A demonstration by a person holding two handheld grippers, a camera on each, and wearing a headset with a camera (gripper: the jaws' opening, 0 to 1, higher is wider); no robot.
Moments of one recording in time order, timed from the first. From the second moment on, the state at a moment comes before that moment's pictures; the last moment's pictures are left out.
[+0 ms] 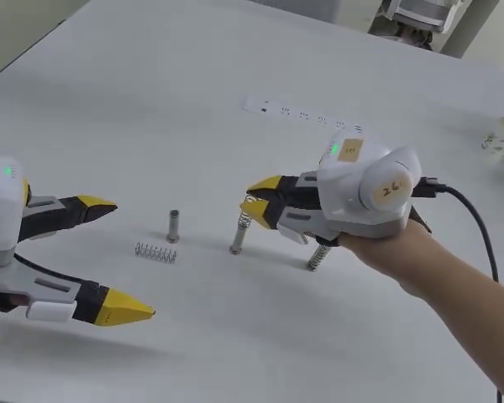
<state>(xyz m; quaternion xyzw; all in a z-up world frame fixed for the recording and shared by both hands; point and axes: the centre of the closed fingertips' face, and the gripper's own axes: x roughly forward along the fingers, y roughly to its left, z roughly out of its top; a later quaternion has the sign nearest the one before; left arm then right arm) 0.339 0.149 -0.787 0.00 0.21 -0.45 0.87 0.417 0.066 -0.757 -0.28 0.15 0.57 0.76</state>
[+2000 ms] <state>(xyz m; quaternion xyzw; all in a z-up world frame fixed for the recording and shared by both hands) 0.336 0.154 -0.787 0.00 0.21 -0.44 0.87 0.416 0.069 -0.802 -0.28 0.20 0.57 0.75</state>
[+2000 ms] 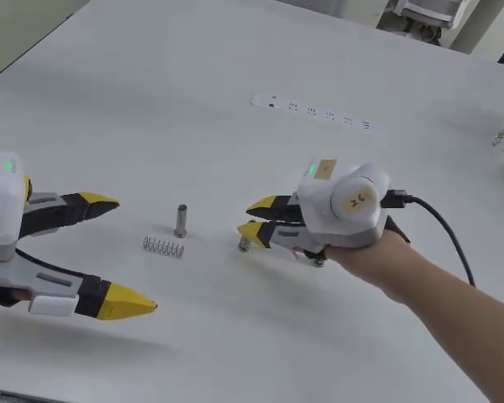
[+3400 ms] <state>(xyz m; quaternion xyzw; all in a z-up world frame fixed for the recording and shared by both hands) 0.337 0.157 -0.787 0.00 0.22 -0.44 0.87 0.377 0.102 -0.780 -0.15 0.22 0.60 0.75</state>
